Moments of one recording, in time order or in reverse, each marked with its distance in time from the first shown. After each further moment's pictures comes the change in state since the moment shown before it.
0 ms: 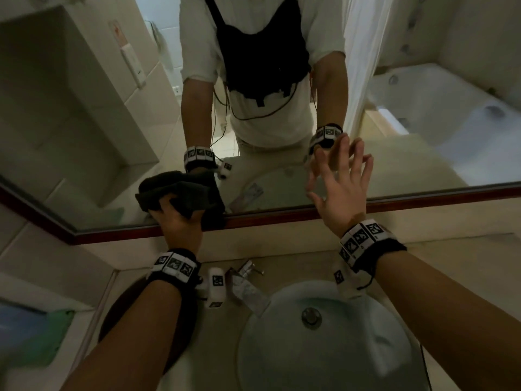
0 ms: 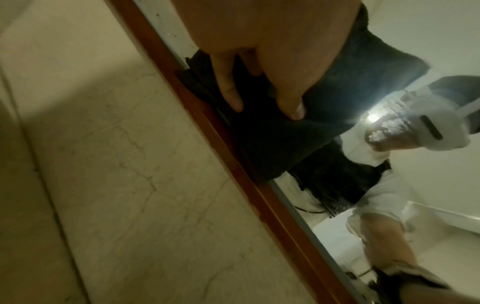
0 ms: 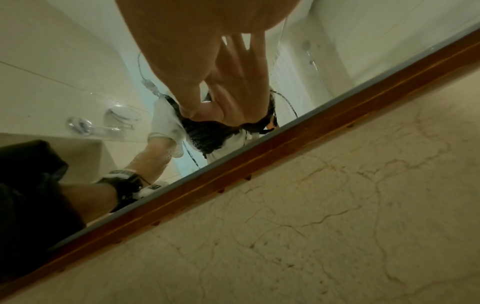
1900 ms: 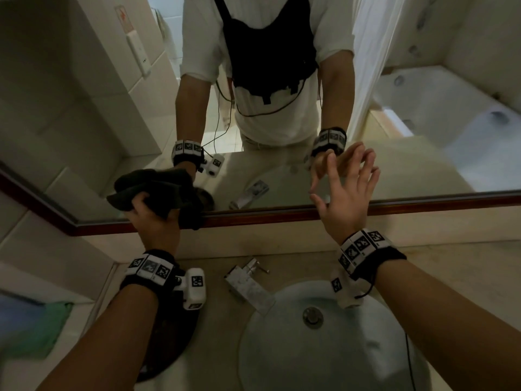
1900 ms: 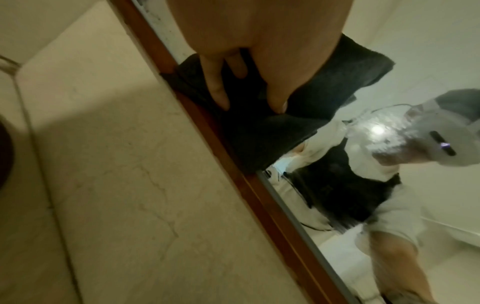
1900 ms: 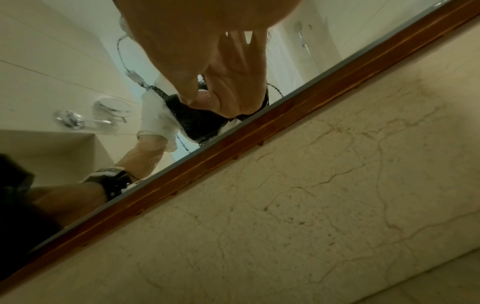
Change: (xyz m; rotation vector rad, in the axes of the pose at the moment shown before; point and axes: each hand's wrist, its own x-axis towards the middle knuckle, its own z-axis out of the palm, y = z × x) left_hand 0.018 -0.017 -0.041 0.061 0.103 -0.120; right_hand -0.010 -0.015 0.023 0.066 0.028 0.088
